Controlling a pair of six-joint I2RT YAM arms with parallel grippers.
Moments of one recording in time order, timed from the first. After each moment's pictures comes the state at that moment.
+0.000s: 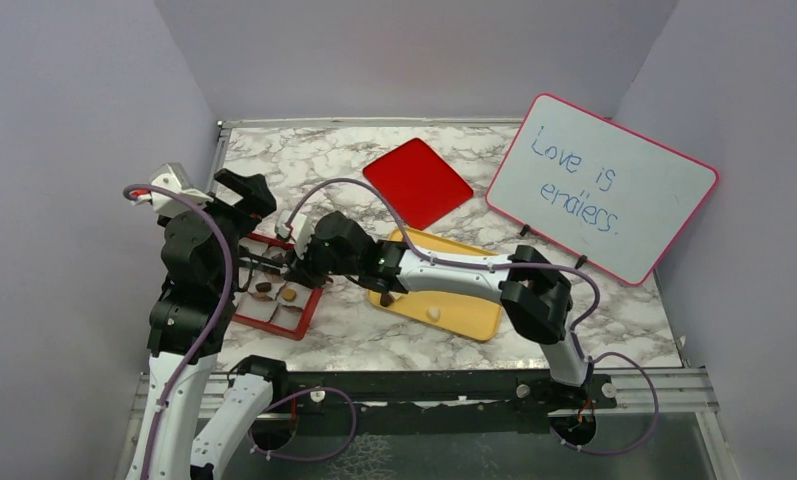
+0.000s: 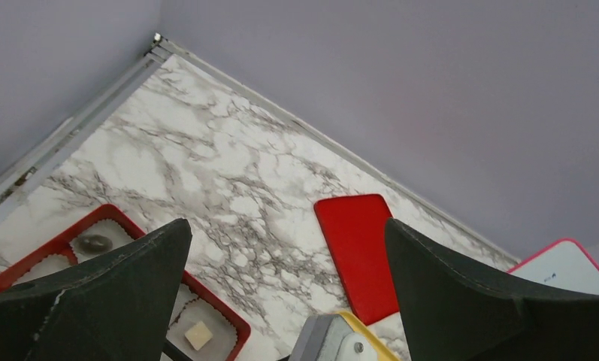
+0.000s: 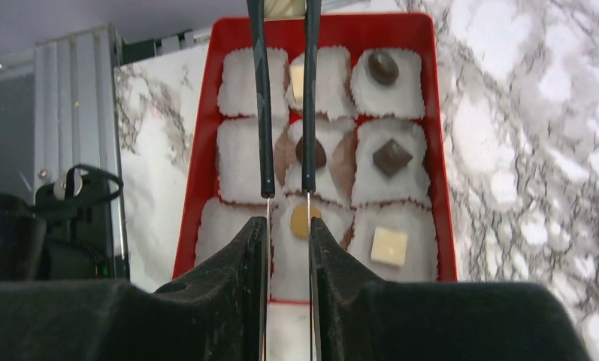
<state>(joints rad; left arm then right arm) -0.21 0.67 1.07 -0.50 -0.38 -0.56 1.17 2.04 1.57 0.09 -0.18 -0.02</state>
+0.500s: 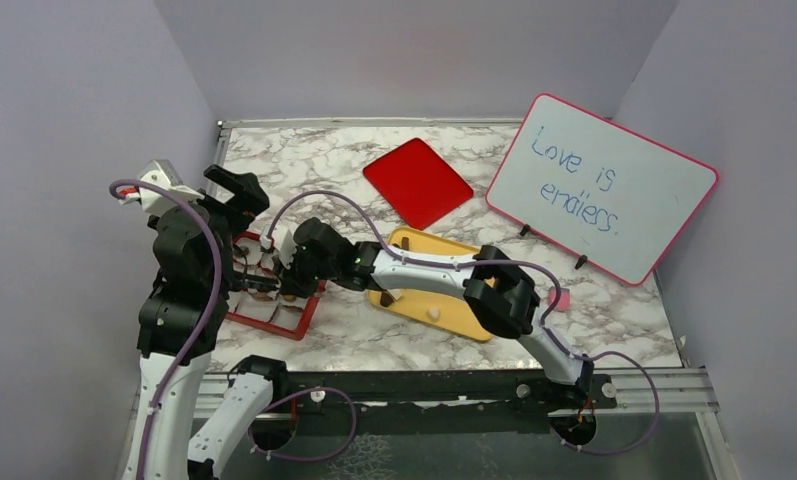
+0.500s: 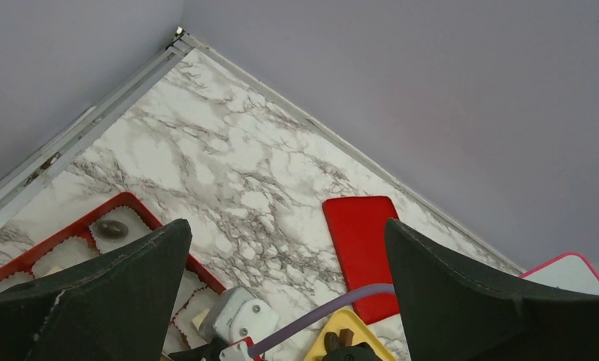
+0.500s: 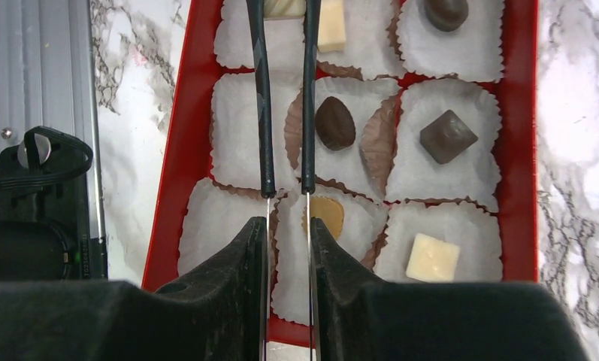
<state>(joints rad) -0.21 0.69 1.19 -0.62 -0.45 -0.60 1.17 2.27 1.83 -0.07 -0.26 -0.04</state>
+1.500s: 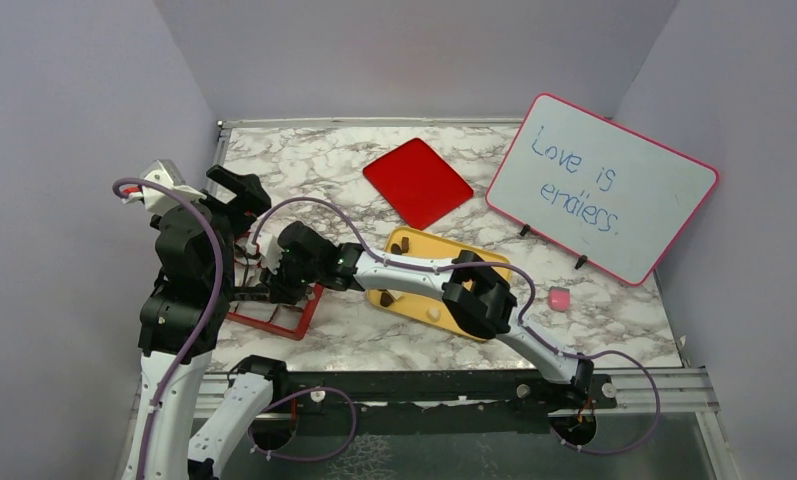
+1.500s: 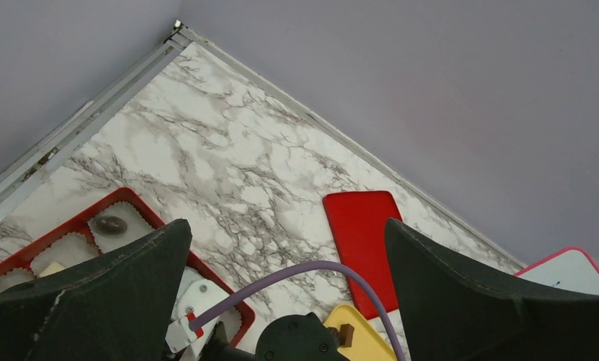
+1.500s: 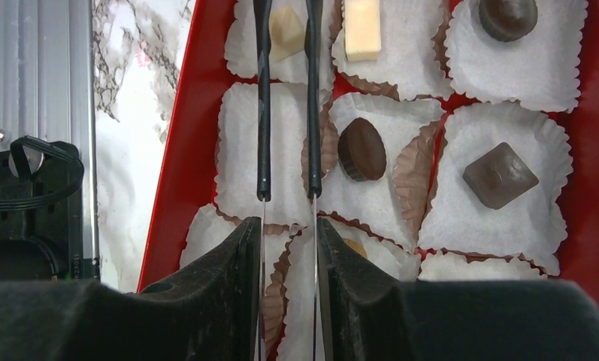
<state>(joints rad) -0.21 0.70 1.18 -0.63 -0.45 -0.61 1.18 2.45 2.06 -0.17 -0.33 -0.04</state>
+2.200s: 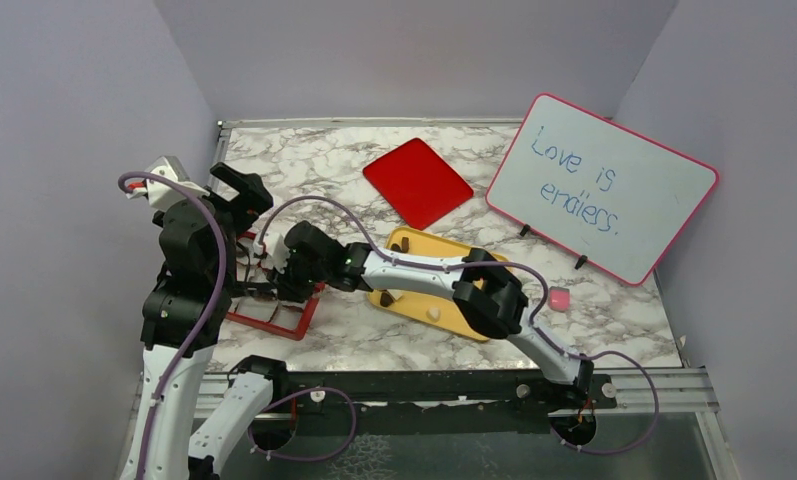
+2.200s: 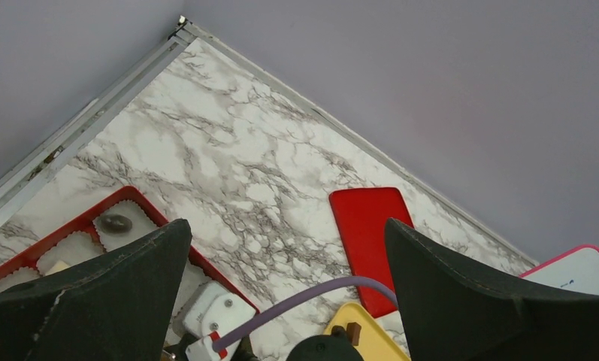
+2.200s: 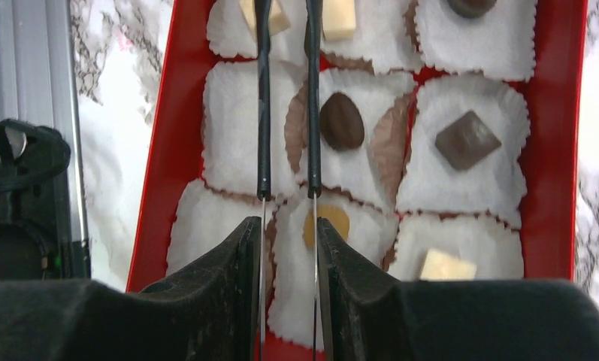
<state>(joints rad) -0.21 0.72 1.18 -0.63 -0.45 -0.59 1.18 2.39 1.99 -0.17 -0.27 -0.07</state>
